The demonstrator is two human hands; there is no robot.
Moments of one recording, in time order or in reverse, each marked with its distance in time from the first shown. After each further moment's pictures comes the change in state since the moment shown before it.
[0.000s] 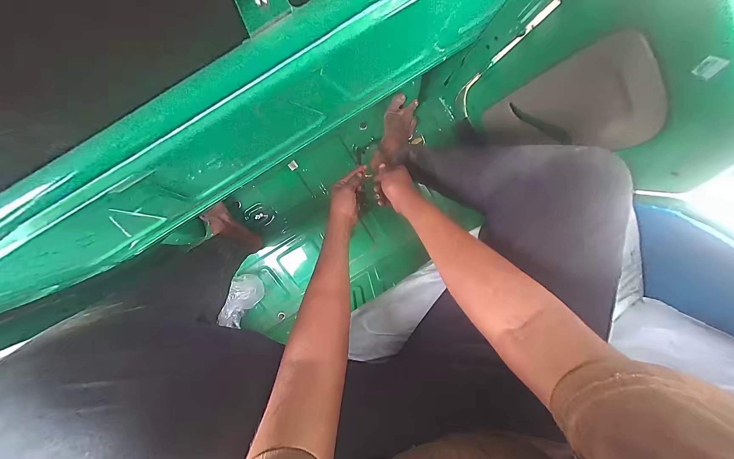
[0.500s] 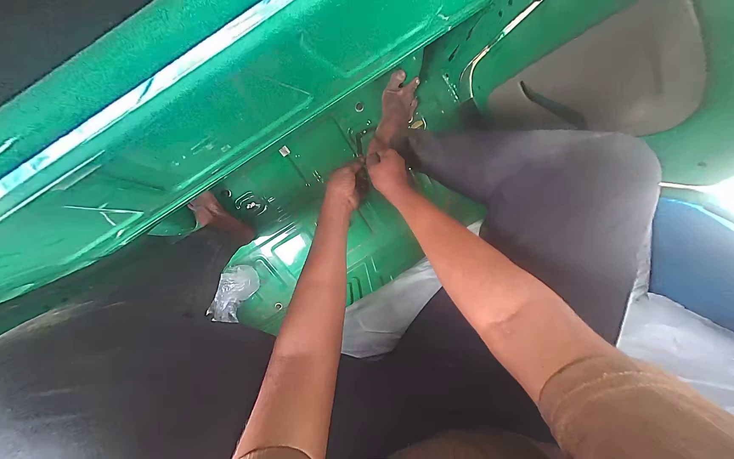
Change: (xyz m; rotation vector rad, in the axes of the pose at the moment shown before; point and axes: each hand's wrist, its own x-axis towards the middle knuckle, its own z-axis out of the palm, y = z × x) left_hand 0.020 -0.003 0.013 -0.041 0.084 -0.287; right_hand 0.065 0.035 0.009 -0.392 0.173 -0.256
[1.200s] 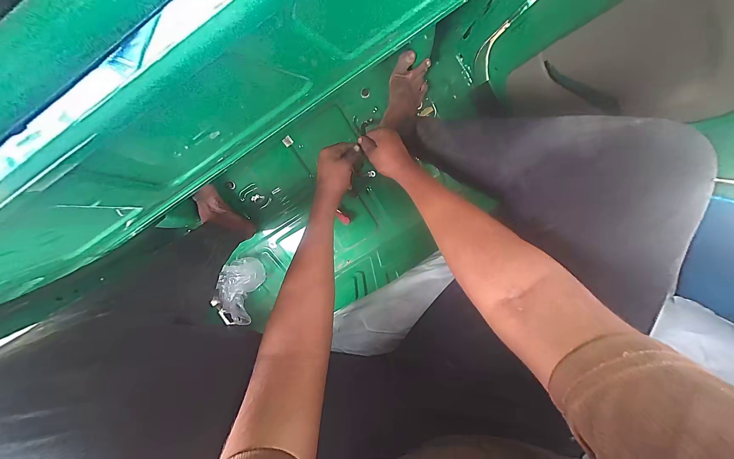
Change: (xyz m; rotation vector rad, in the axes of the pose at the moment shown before) left_hand 0.002 0.025 -0.031 0.749 -0.045 0.436; right_hand 0.042 0.006 0.006 -0.076 -0.157 -0.370
